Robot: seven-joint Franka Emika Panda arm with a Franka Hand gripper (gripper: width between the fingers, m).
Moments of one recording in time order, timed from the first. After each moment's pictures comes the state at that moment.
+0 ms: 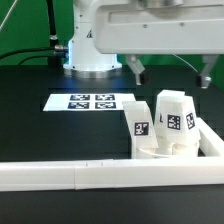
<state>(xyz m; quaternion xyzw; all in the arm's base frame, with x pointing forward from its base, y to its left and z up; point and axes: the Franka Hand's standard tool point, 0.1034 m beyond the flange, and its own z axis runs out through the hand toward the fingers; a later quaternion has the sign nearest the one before) 0.636 0.081 0.122 -0.98 0.19 0.04 0.05</state>
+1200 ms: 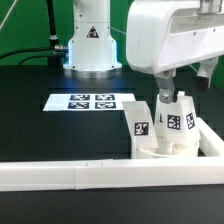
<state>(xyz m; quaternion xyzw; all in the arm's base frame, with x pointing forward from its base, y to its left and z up) 0.642 0.084 0.110 -0.93 -0.36 0.00 0.00</state>
